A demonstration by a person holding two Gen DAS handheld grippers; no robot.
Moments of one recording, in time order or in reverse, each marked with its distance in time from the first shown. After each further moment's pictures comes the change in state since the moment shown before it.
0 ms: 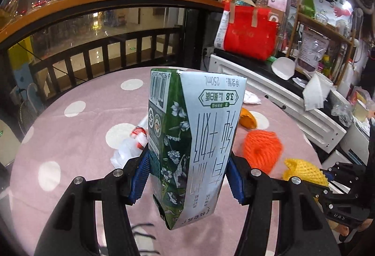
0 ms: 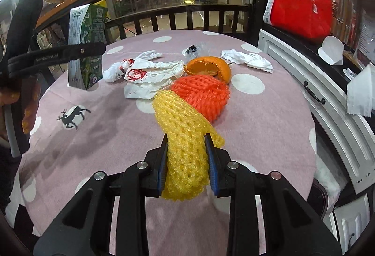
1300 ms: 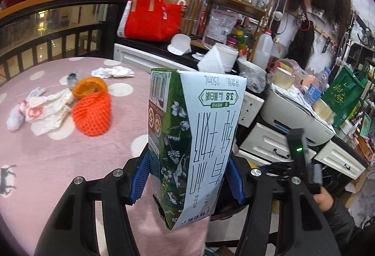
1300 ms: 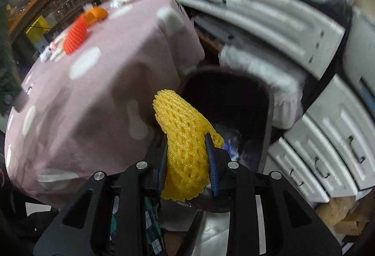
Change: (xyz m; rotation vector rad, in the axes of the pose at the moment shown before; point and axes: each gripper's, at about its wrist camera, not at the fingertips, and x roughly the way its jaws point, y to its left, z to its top) left arm -0.036 -0.195 -0.077 0.098 0.024 -0.387; right arm -0.046 -0.169 -0.173 0.368 0.242 -0.151
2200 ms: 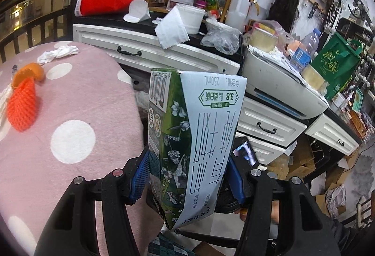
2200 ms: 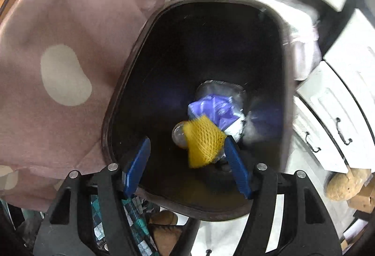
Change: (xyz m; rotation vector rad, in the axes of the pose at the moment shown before) left arm 0.086 -0.075 -0.017 0.087 0.178 -0.097; right arm 0.074 -0.037 -0.030 0.133 0.144 0.002
